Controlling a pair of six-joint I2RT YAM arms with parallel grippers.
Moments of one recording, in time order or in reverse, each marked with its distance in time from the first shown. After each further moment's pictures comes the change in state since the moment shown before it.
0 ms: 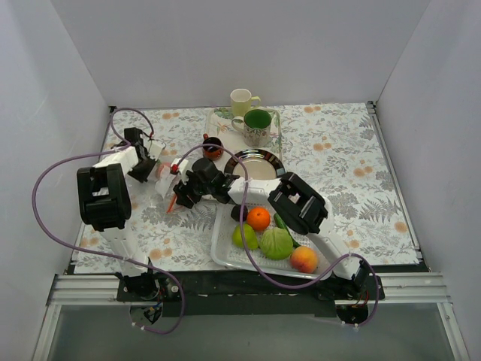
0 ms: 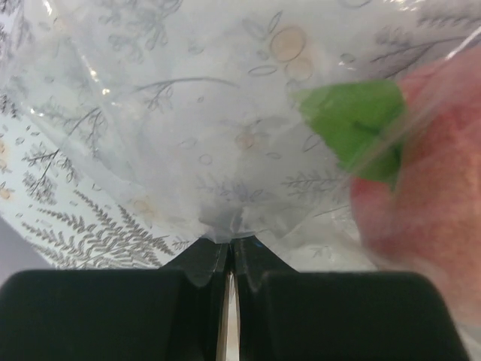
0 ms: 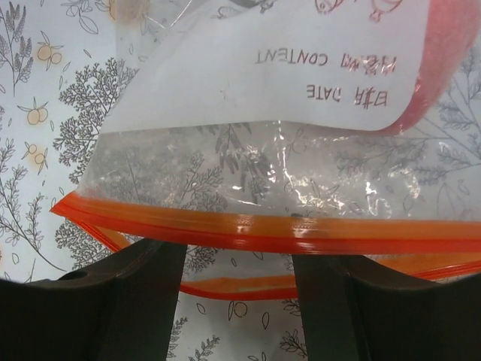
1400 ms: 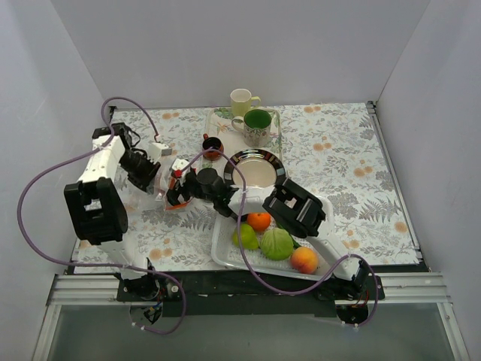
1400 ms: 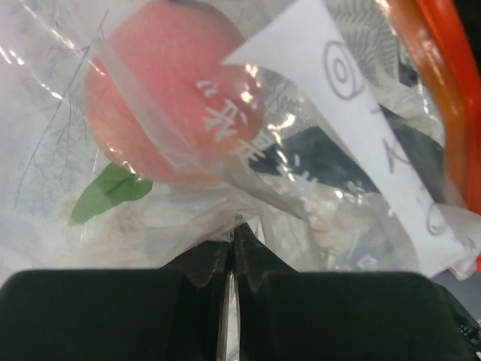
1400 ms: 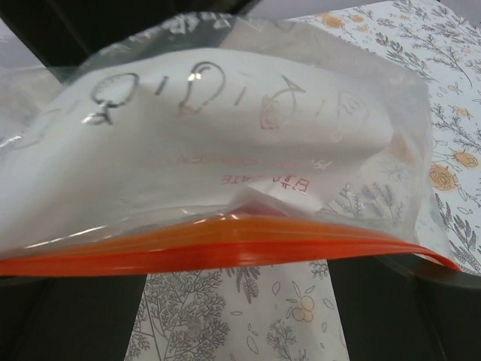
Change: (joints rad) left arm 0.039 -0.102 0.237 -0.782 0.499 0.277; right arm 0.043 -0.003 -0.172 0.592 0.121 -0.019
